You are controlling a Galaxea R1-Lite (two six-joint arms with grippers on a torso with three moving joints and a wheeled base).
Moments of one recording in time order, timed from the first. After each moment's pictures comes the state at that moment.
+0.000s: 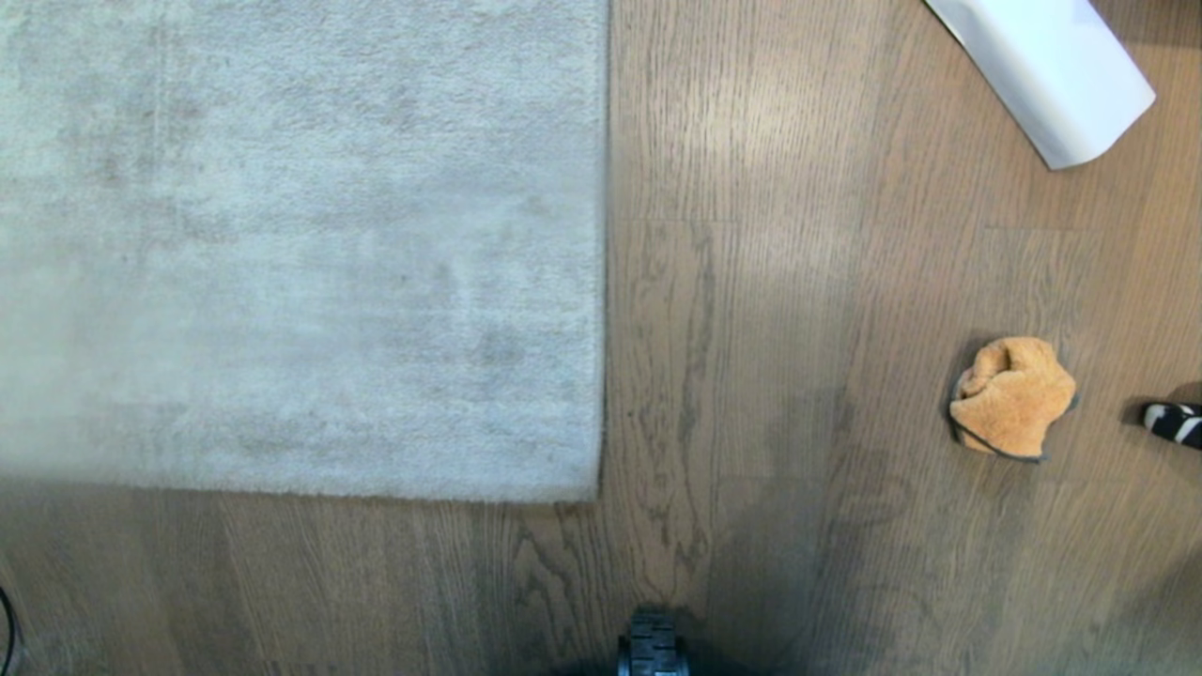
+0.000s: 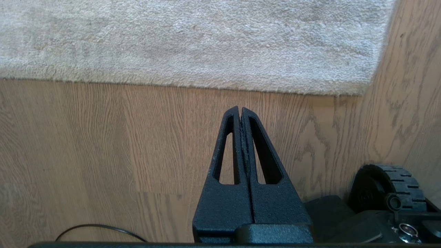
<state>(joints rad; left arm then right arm) 0.00 0.00 0.00 0.00 0.01 -0.05 -0.01 0.00 0.00 -0.05 0.03 -0.04</state>
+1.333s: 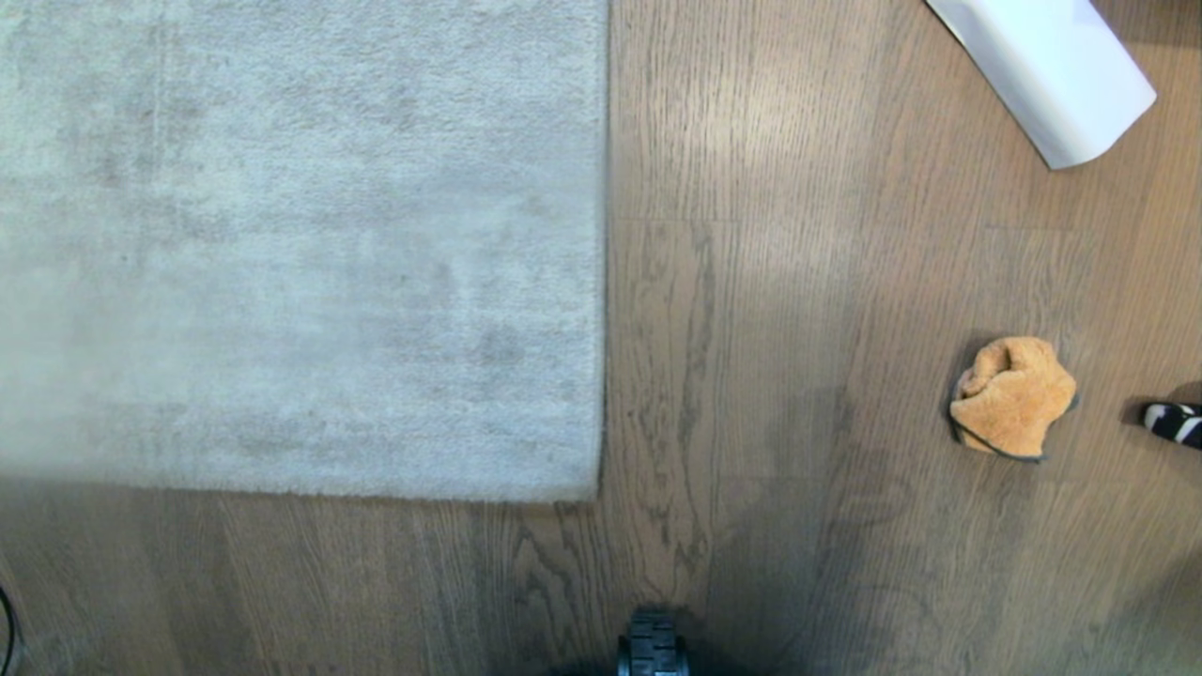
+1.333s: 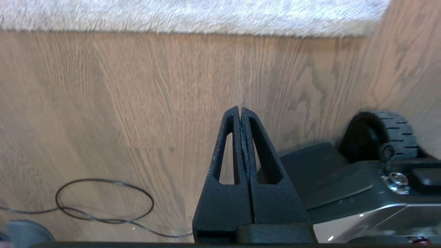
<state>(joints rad) -0.06 0.28 -0.02 0.00 0.00 -0.04 -0.01 0.00 0.00 -0.05 0.03 -0.04</state>
